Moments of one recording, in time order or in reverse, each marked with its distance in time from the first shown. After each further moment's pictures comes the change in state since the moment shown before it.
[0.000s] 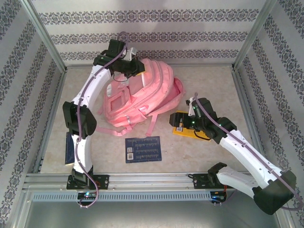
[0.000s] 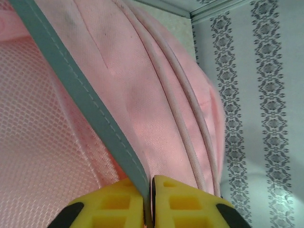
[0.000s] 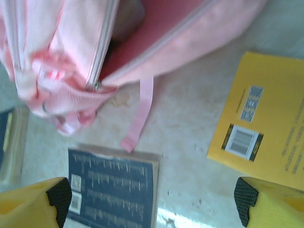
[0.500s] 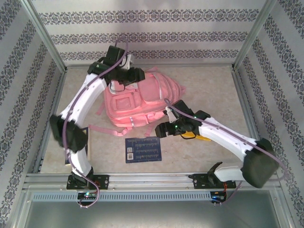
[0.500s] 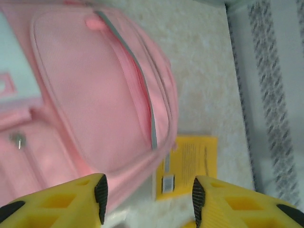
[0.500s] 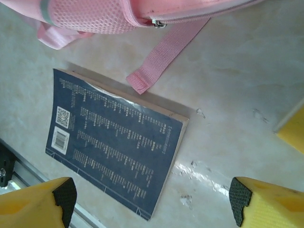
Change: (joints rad) left arm -0.109 -0.360 -0.325 -0.070 -0.264 0.057; right arm 0.140 0.354 0.062 0.020 -0.132 -0.127
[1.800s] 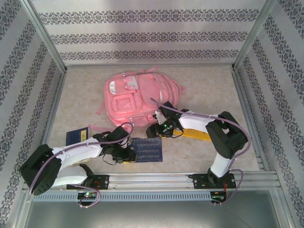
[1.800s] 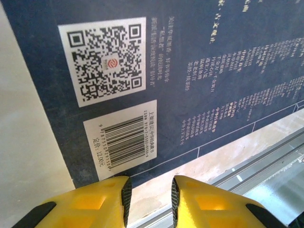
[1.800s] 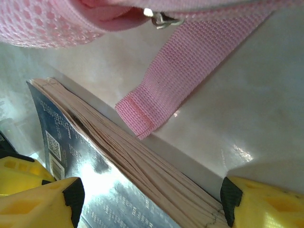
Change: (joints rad) left arm -0.359 -0.504 -1.351 0.414 0.069 -0.286; right arm -0.026 0.397 0.012 0.277 -0.274 0.032
